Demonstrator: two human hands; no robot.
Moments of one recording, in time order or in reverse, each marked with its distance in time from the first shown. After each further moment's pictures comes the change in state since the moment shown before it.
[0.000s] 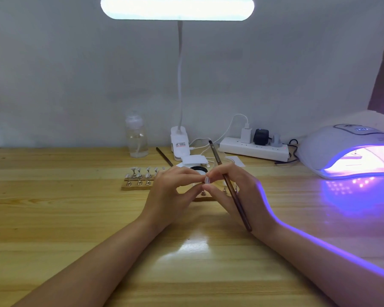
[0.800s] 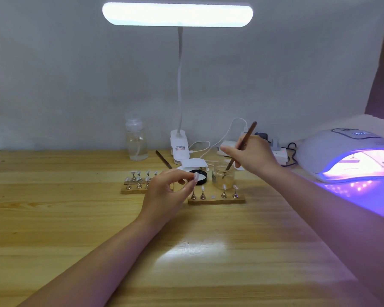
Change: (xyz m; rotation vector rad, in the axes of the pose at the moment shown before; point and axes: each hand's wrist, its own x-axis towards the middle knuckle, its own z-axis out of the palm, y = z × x) left_hand 0.002 0.005 -0.005 -0.125 0.050 -0.253; right_hand 0.076 0.041 -0.032 -0.331 -0.137 0.605
